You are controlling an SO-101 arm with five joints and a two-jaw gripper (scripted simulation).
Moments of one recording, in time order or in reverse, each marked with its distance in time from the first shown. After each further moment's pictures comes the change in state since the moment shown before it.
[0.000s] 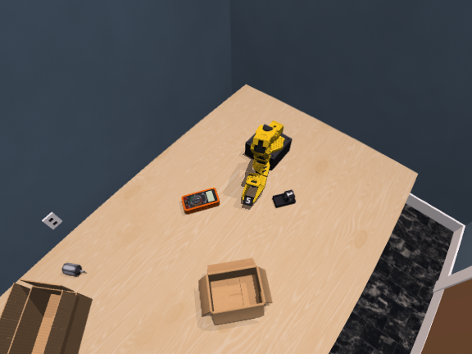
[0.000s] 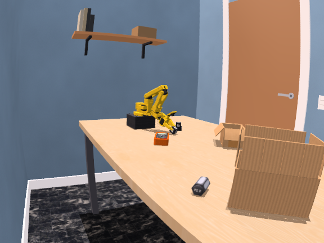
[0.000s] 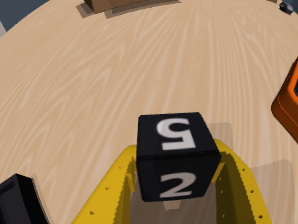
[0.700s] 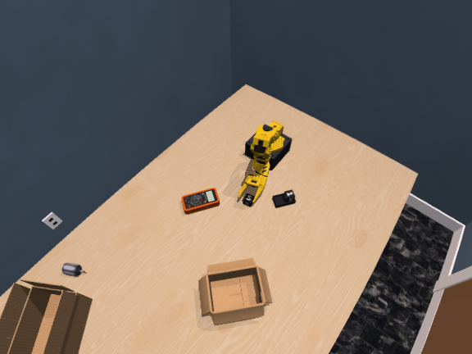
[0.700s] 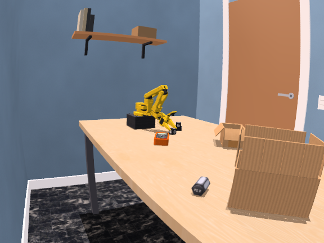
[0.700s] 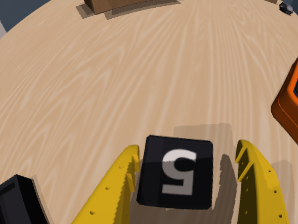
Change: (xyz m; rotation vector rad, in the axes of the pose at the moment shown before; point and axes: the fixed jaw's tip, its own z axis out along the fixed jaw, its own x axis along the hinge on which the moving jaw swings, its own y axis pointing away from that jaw) arm -0.001 0.000 0.000 0.000 -0.004 0.000
